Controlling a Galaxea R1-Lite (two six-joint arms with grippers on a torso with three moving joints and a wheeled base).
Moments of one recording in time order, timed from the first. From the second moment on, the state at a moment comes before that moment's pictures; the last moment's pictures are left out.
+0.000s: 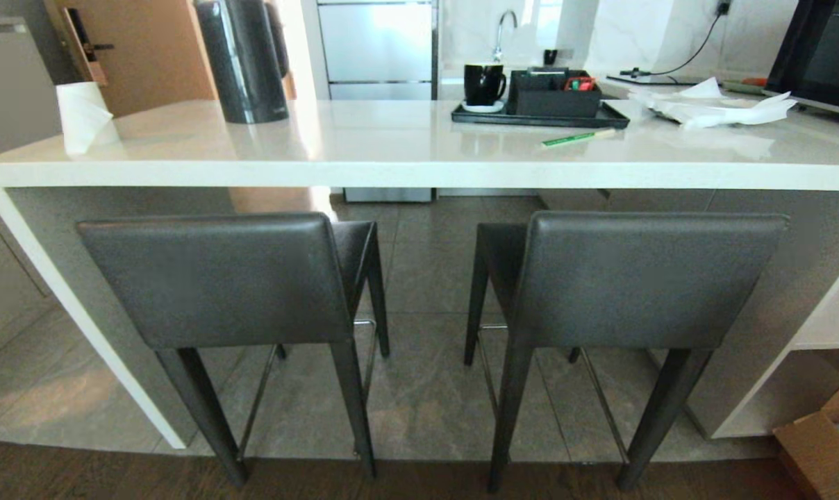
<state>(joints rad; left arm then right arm) 0.00 0.00 -0.05 0.12 0.01 -0.04 -0.01 0.00 0.00 0.00 -0.01 0.03</state>
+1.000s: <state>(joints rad) 0.00 0.00 -0.05 0.12 0.01 -0.04 -0.01 0.00 0.00 0.00 -0.01 0.03</state>
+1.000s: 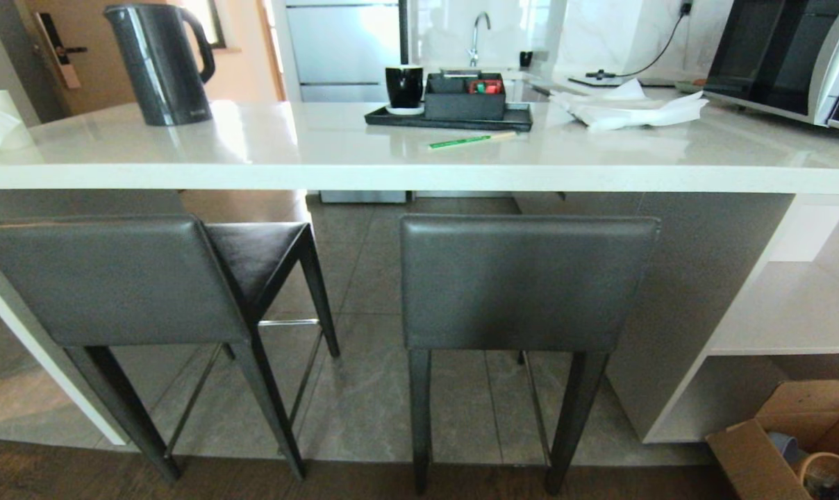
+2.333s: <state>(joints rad) 0.00 0.00 -0.05 0.12 0.01 -0.04 -0.01 0.00 0.00 0.00 -0.01 0.03</state>
